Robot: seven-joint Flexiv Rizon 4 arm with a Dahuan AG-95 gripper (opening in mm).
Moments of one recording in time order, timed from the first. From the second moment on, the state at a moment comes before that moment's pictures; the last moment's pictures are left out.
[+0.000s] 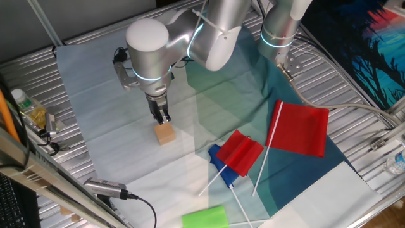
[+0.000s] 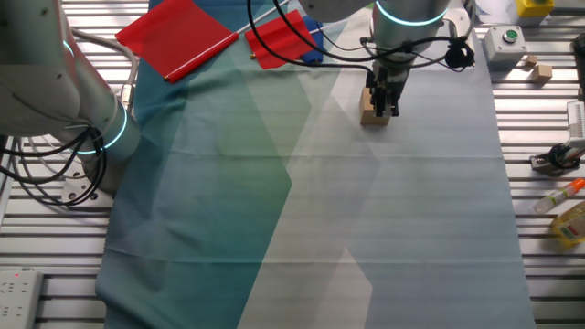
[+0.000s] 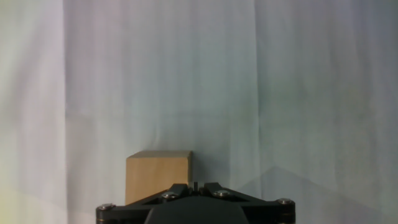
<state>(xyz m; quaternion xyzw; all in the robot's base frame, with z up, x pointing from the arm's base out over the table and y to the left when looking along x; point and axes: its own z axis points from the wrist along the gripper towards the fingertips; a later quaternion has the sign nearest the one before) 0.534 0.079 0.063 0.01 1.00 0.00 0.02</state>
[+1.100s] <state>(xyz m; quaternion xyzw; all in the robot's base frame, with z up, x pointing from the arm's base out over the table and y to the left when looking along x) 0.542 0.046 0.198 -0.02 1.00 0.00 -0.01</state>
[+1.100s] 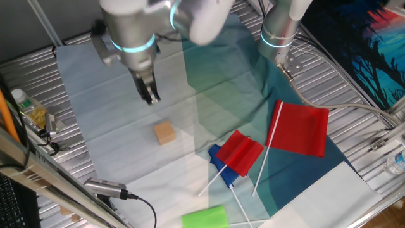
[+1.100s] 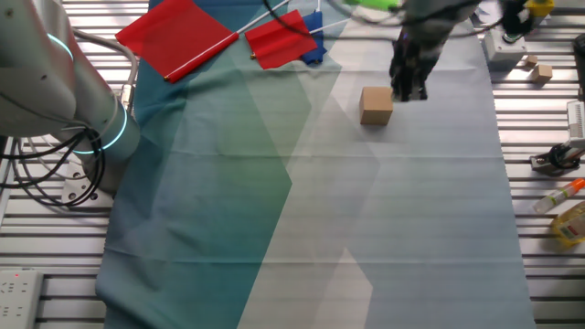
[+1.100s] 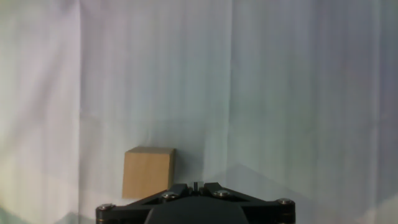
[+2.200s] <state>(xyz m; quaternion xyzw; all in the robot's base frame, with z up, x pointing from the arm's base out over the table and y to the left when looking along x) 0.523 0.036 0.253 -0.05 1.00 0.02 -0.04</state>
